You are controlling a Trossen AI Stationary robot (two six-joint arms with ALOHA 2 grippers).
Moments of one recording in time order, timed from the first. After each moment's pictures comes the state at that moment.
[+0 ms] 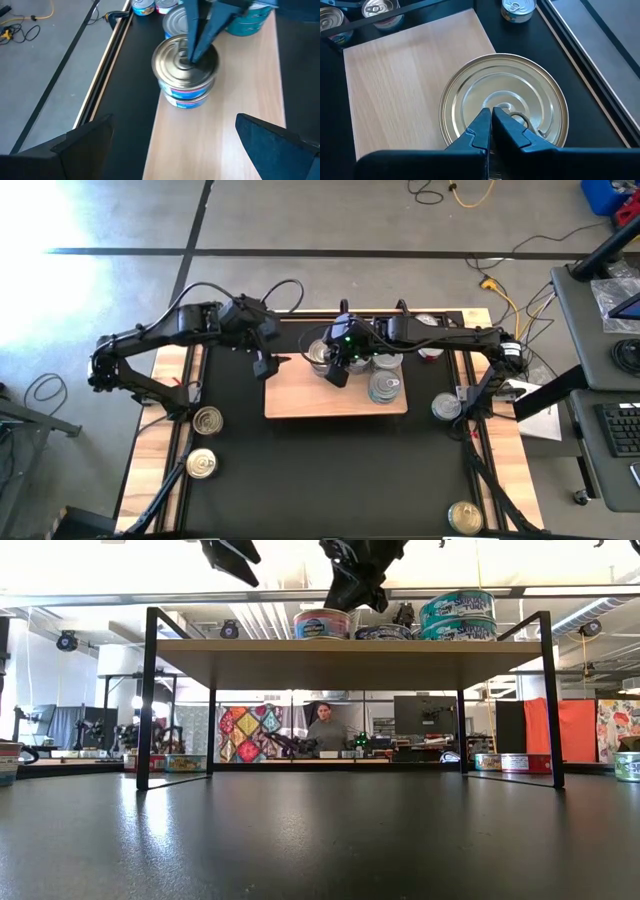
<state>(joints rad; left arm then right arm) 0.21 1.33 1.53 -0.96 -0.12 0.08 -0.17 1.74 1.67 -0.76 0.09 0.15</state>
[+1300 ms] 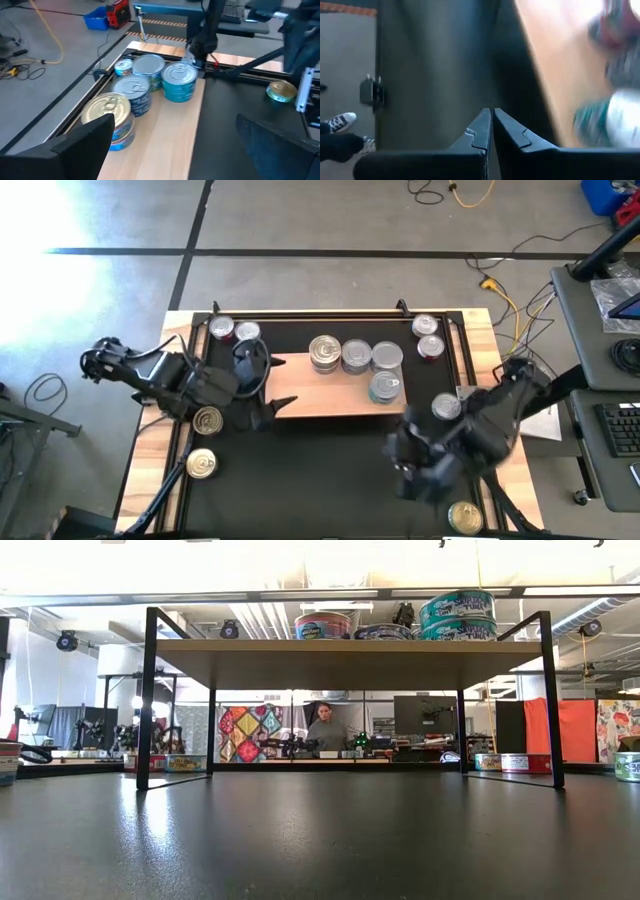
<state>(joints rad) -0.37 1.30 1.53 -0.76 -0.63 -0.33 0.71 1.69 1.89 -1.37 0.51 0.79</state>
